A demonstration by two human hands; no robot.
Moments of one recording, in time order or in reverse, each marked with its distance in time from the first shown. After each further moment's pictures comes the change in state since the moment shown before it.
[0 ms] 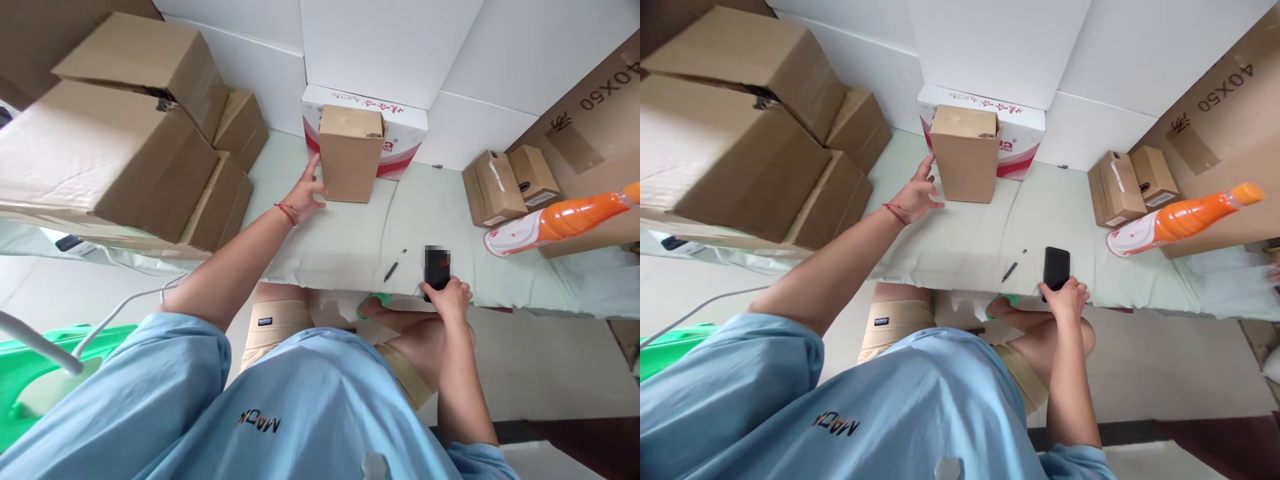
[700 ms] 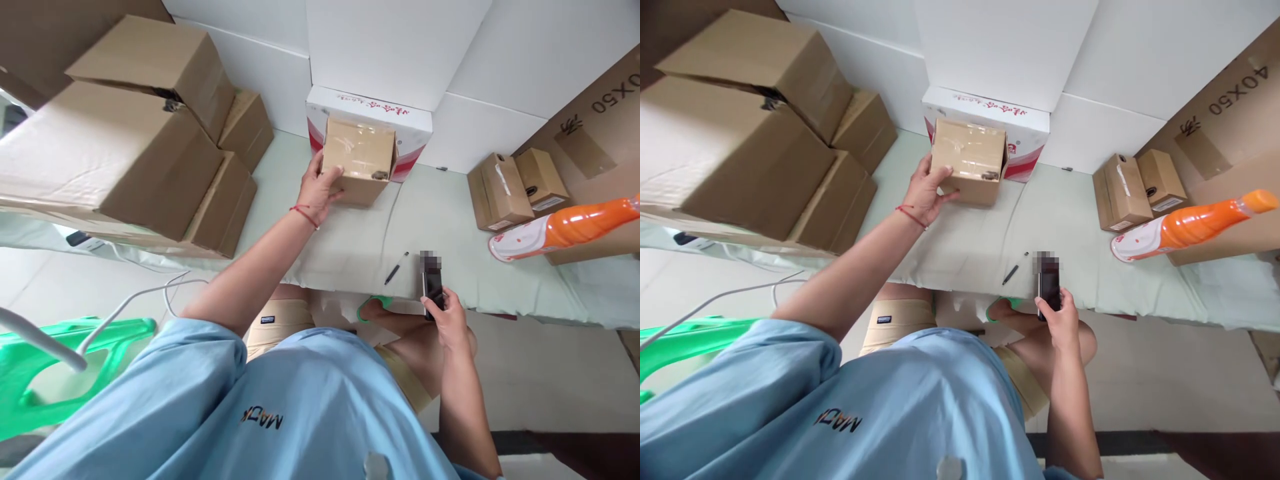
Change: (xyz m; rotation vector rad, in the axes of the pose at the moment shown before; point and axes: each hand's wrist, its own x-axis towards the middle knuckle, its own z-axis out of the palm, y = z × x) left_hand -0.010 0.033 0.052 -0.295 0.308 -0.123; right_hand -0.044 0.011 0.001 0.831 -0.134 0.007
